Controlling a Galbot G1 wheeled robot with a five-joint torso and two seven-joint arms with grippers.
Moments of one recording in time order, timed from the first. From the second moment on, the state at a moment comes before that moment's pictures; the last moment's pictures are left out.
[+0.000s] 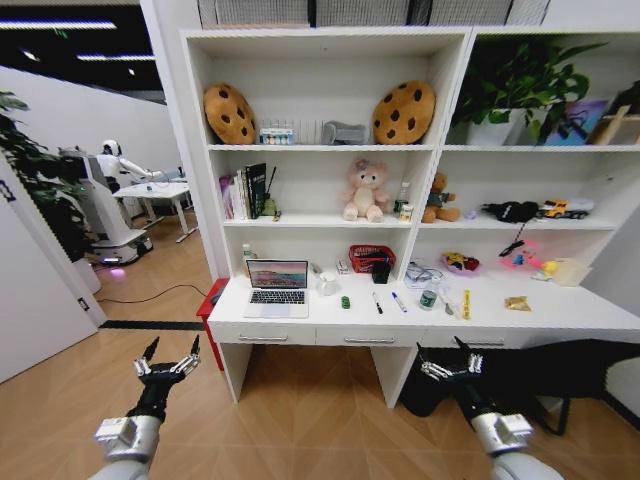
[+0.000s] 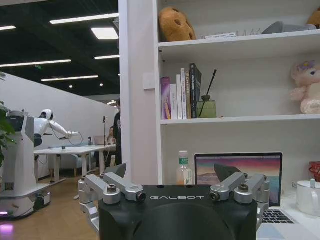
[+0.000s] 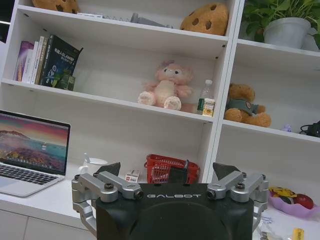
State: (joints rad) left arm 1.75 -1.16 -0.73 -2.18 -0.40 -0.12 -0.16; right arm -1.74 1.08 0.76 2.00 0.34 0.25 0.00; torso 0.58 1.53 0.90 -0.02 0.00
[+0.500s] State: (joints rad) left arm 1.75 -1.16 -0.73 -2.17 -0.40 -0.12 -0.16; right arm -1.73 1.06 0.75 2.00 0.34 0.25 0.00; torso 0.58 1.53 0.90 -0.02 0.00
